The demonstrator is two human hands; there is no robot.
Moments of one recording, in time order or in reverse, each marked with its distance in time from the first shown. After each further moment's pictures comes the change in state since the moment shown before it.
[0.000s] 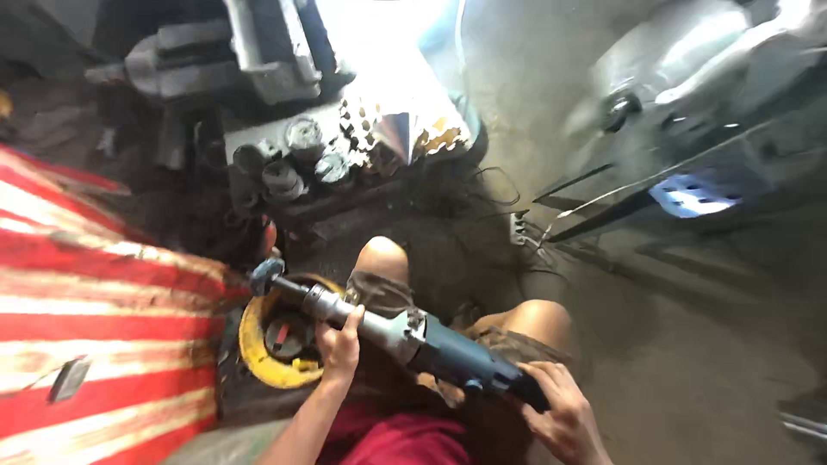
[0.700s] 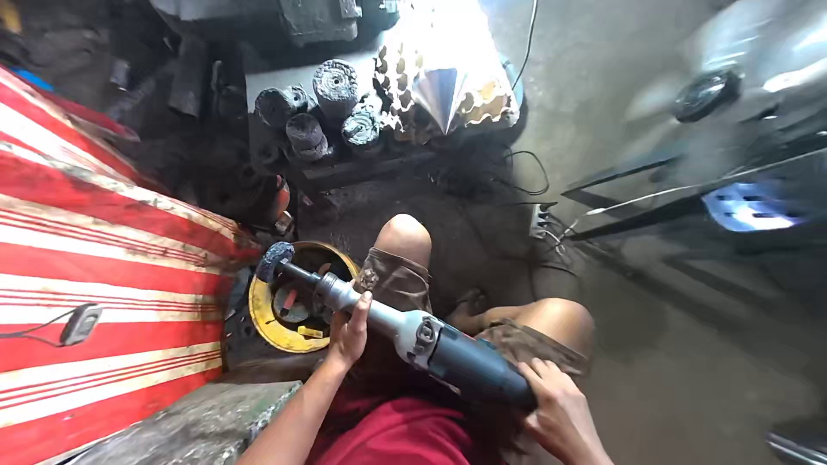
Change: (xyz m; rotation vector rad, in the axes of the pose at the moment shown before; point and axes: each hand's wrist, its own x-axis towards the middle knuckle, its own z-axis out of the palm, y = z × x) left_hand 0.003 -0.025 -0.022 0.046 -0.256 0.053; right_hand 0.019 -0.020 -0.001 -0.265 -0.295 -0.048
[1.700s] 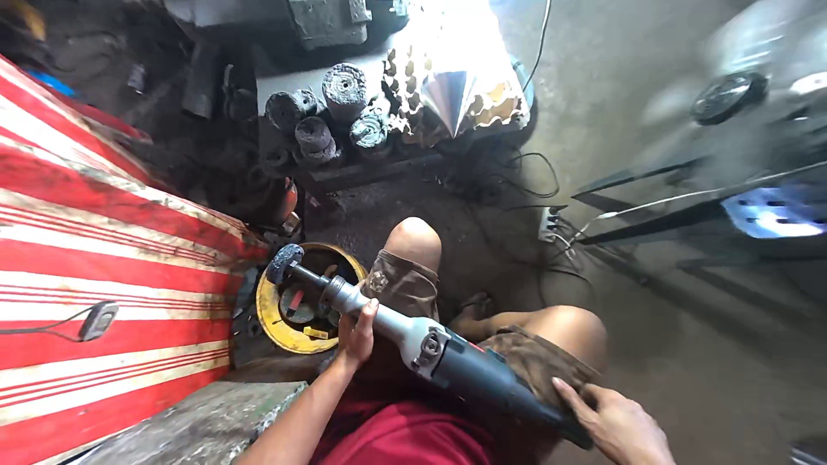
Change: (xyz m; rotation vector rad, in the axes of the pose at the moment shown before) left_hand 0.002 -0.015 0.005 -0.071 0.025 0.021; right_hand -0.001 0.052 -0.037 0.059 -0.460 0.656
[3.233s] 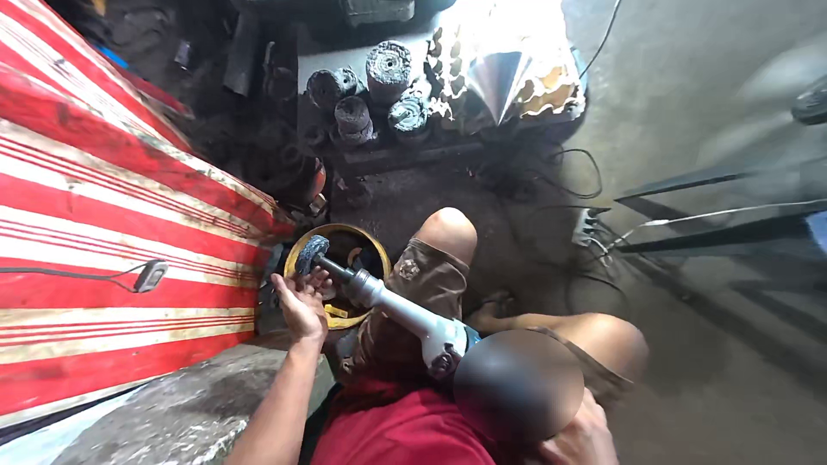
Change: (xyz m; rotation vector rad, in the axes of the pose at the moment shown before) left_hand 0.032 0.011 -0.097 -0.443 0.482 -0.075; right_hand -0.031 -0.048 0.058 -0.038 0.292 -0.565
